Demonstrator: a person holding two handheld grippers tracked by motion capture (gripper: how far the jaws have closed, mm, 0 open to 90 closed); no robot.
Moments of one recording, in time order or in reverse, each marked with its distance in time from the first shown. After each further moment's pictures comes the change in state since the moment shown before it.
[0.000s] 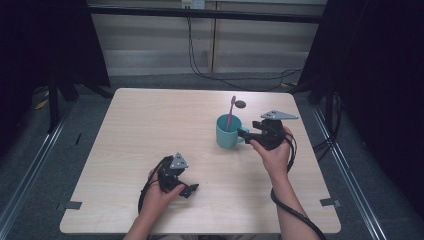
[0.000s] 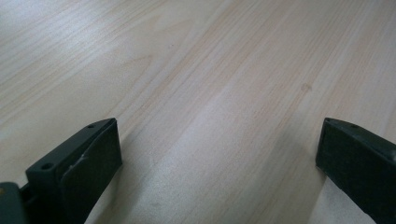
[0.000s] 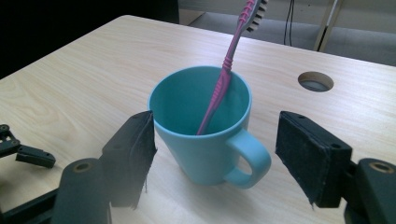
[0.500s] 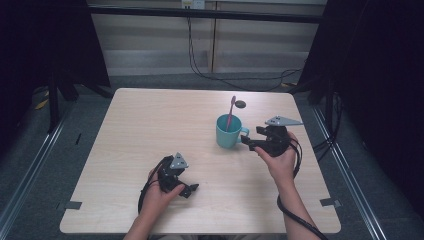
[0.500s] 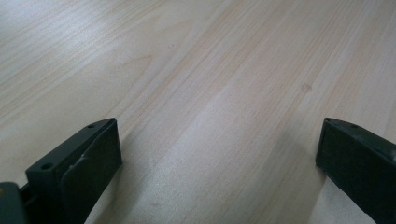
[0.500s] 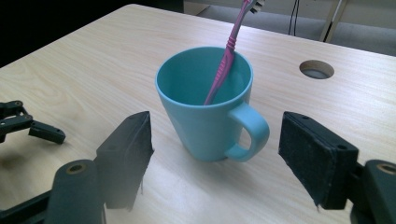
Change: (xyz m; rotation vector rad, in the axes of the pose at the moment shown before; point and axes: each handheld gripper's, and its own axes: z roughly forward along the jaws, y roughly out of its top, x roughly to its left) left arm 0.000 0.000 0.000 0.003 -0.001 0.004; right arm 0.000 -0.012 -0.017 0.021 0.015 -0.019
